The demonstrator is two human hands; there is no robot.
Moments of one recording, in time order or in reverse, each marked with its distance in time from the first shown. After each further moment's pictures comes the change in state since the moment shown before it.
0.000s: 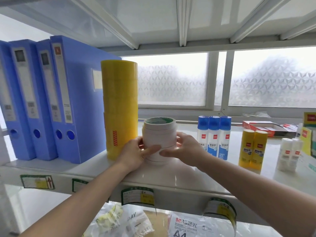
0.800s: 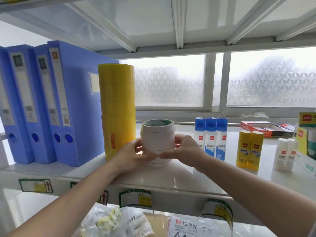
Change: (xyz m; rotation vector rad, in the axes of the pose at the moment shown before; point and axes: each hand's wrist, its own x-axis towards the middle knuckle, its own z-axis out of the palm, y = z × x) left_hand 0.000 0.002 -0.010 -0.068 -0.177 -0.006; right_hand -0.004 -0.006 -0.006 0.122 -0.022 0.025
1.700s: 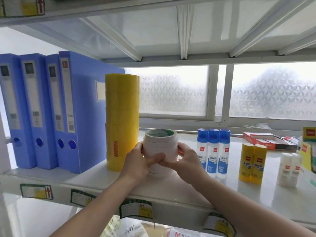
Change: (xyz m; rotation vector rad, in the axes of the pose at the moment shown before) left_hand 0.005 0.003 0.025 0.028 0.375 0.028; right_hand -0.001 0.012 0.018 0.138 0.156 -0.114
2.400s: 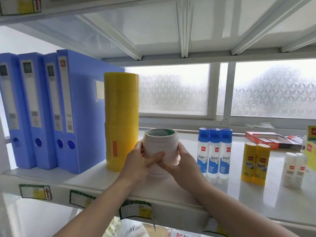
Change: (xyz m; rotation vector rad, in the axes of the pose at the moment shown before) left_hand -0.004 0.000 0.001 -0.147 -0.050 0.054; right_hand -0.010 0.000 0.007 -0.080 0.001 -0.106
